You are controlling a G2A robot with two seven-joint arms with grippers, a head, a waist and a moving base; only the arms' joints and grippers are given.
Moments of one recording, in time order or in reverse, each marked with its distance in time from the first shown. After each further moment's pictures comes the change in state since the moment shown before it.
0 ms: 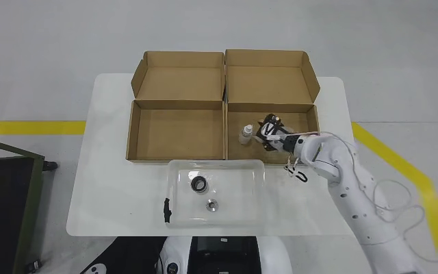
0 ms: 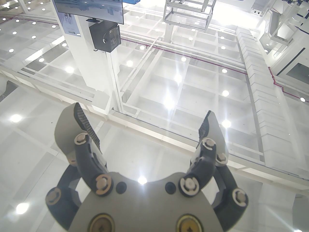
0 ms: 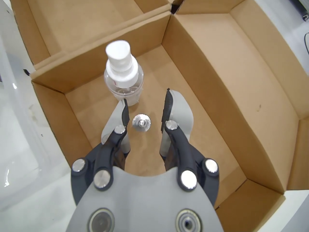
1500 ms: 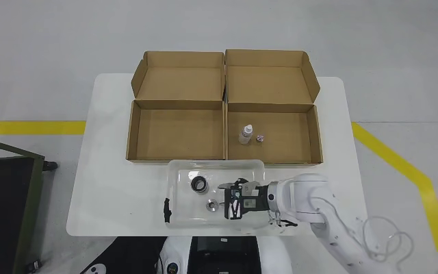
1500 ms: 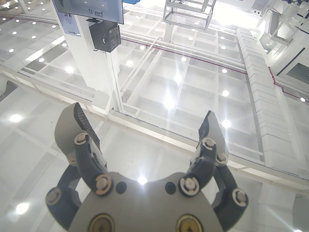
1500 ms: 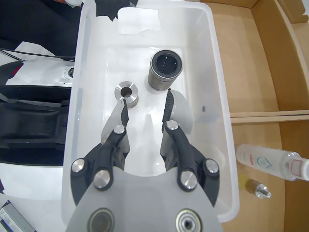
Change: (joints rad) left arm 0.000 0.000 0.000 0.000 0.000 0.000 0.000; right arm -0.181 0.032 -0.203 -0.315 0.017 -0.251 0.106
